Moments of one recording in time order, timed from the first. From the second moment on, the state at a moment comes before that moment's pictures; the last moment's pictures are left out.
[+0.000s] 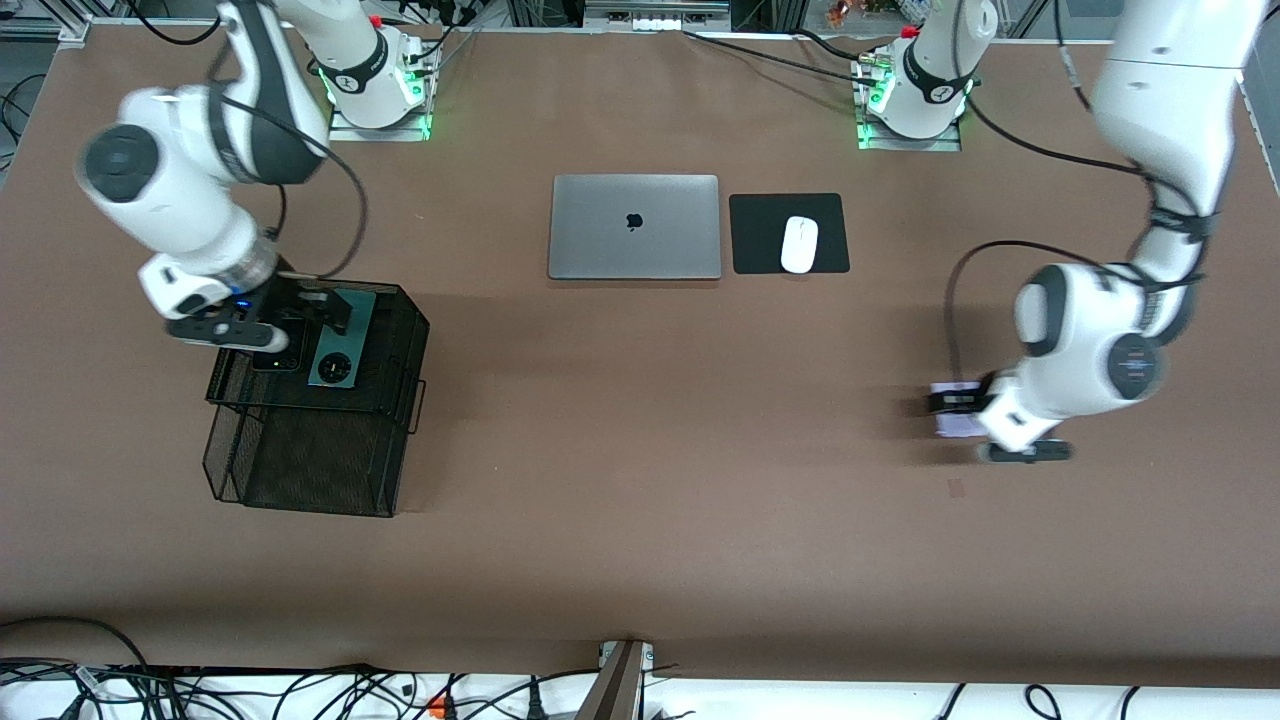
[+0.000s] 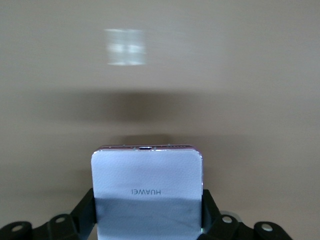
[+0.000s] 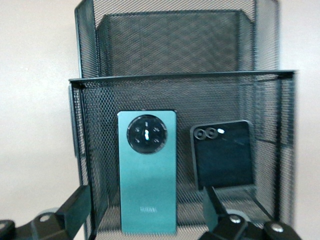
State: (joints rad) left arm 0.02 0.57 -0.11 -1.82 -0.04 2.27 -0.13; right arm 0.91 0.07 -0.79 -2.06 0.03 2.13 0.22
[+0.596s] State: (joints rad) left arm -0.44 0.74 -0.10 -1.52 0.04 2.13 -0.71; right arm 0.75 0.17 -0.81 -1.67 0.20 1.68 0.03
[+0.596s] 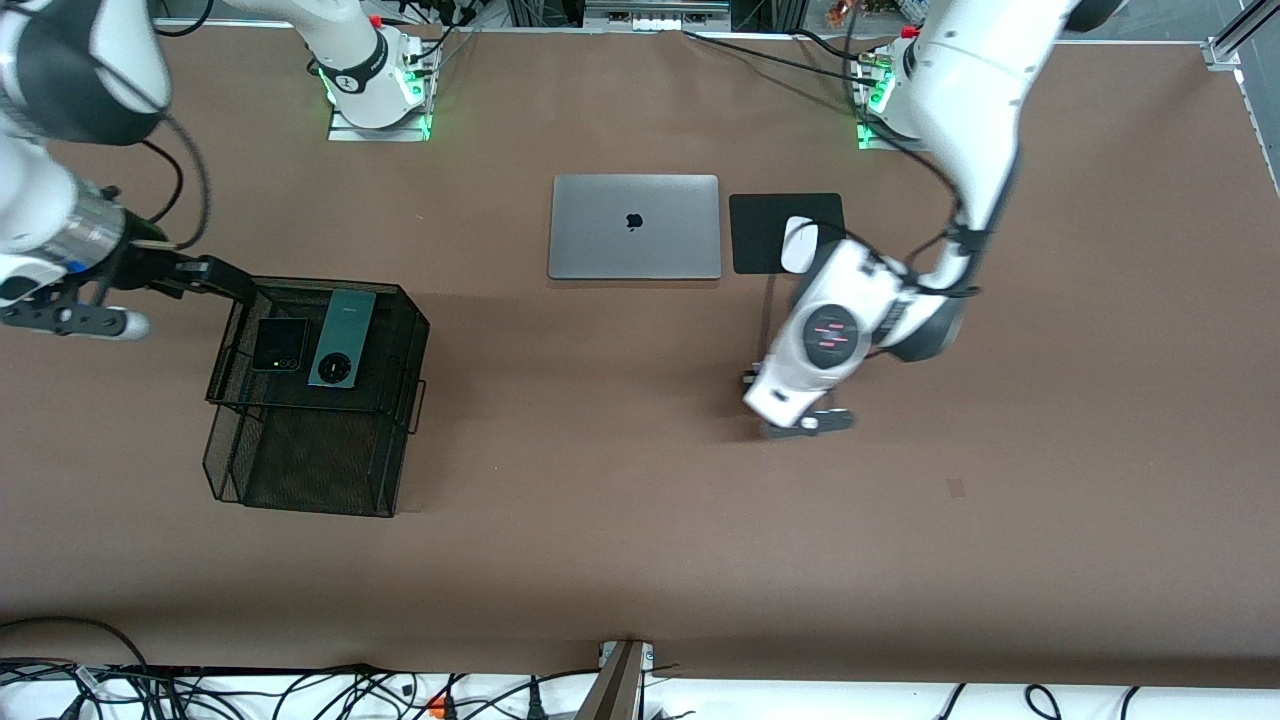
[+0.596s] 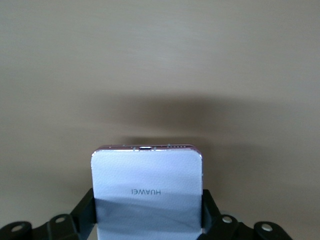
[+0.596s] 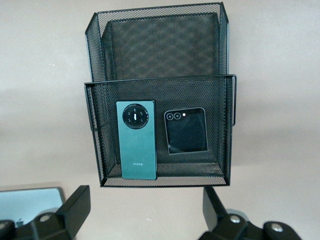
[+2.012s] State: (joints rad) left arm -0.88 1.09 0.03 -1.03 0.04 2.16 -0.94; right arm 0.32 0.35 -0.34 -1.42 0.23 1.54 0.05
